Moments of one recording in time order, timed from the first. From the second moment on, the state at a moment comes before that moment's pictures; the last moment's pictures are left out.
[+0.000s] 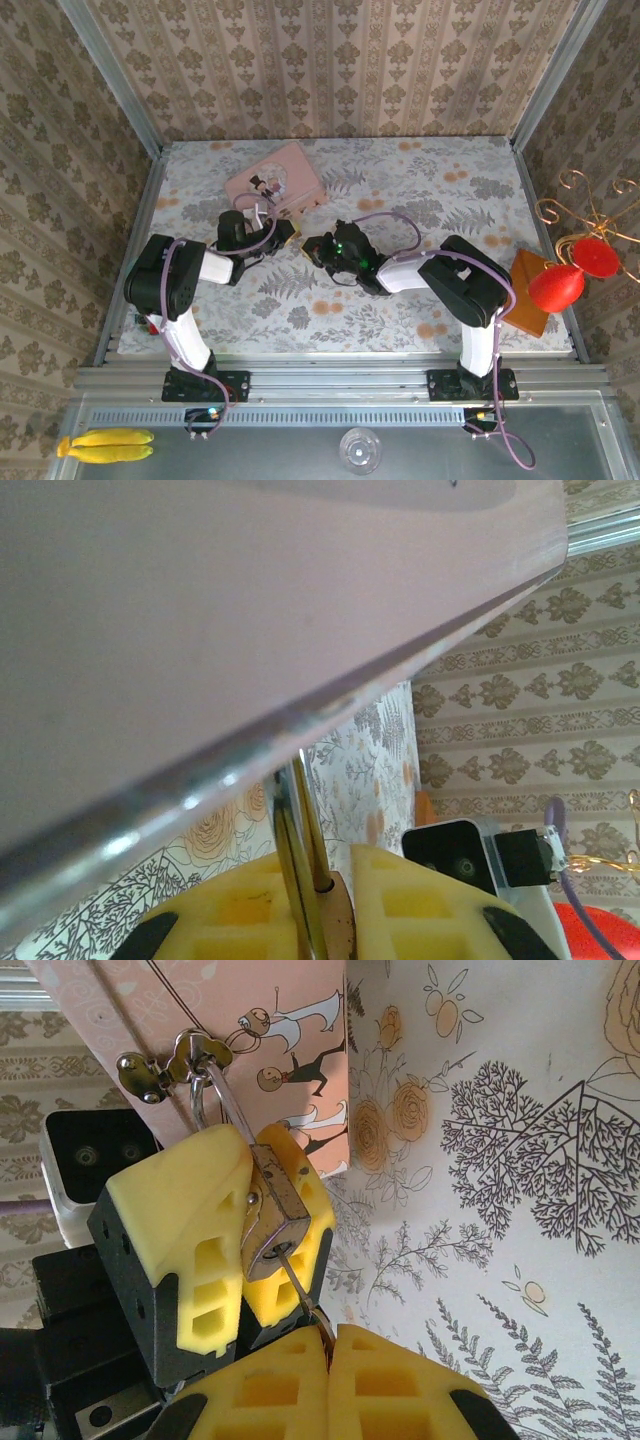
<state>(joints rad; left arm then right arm) -0.30 1.81 0.60 0.88 0.75 -1.07 0.74 1.90 0.87 0.65 -0.17 1.47</state>
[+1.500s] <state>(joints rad) -0.30 1.82 0.60 0.92 0.76 -1.09 0.73 1.93 0.84 0.77 -0.17 1.52</state>
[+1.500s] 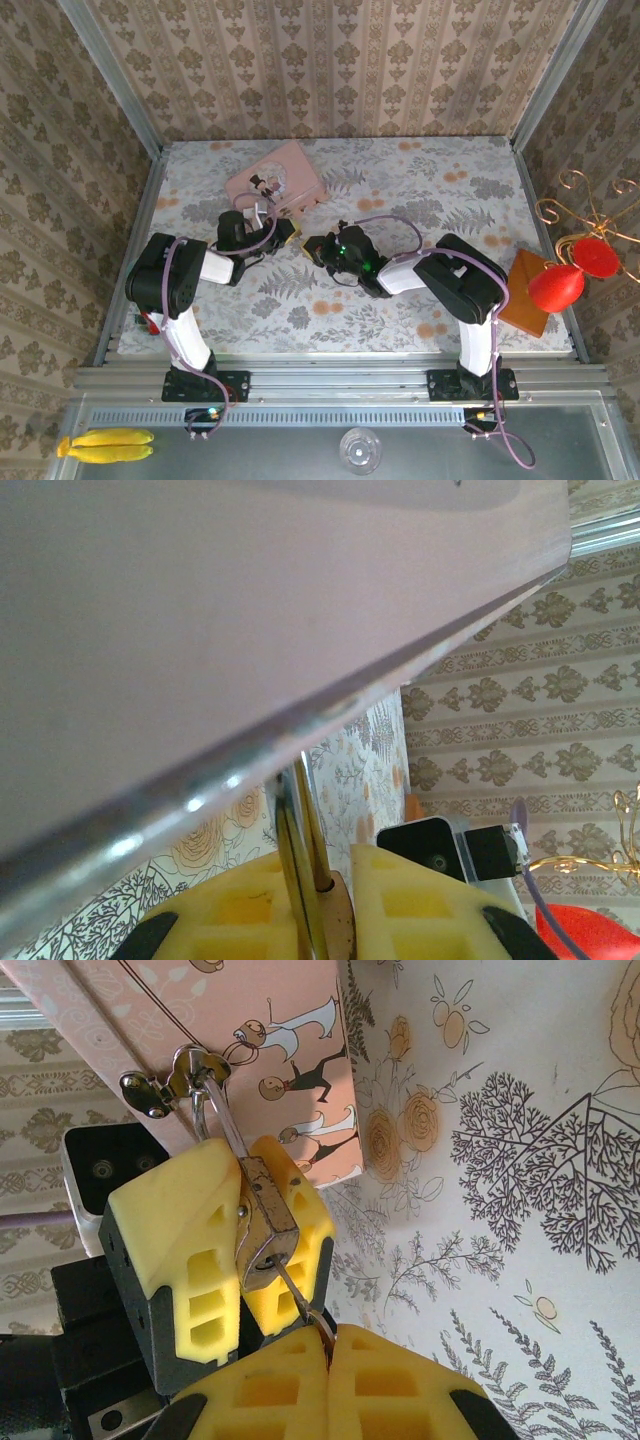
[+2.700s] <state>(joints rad) -0.30 1.82 0.60 0.94 0.75 -1.10 0.73 1.95 0.86 0.76 -0.20 1.52</state>
